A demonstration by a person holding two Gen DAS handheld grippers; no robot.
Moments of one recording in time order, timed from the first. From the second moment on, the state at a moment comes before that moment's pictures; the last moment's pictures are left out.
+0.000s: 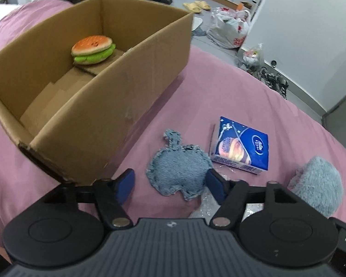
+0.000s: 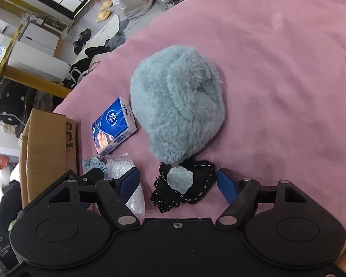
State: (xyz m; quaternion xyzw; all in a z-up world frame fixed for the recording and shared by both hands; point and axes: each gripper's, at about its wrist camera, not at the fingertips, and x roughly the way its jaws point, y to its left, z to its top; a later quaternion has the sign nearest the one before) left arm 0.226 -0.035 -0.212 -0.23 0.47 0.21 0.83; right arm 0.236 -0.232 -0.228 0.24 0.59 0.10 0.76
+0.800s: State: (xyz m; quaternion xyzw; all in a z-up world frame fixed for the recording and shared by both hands) left arm 0.186 -0.023 -0.177 -0.30 0.43 0.17 0.83; right arm 0.204 -0.239 -0.190 0.21 0.56 0.12 0.79
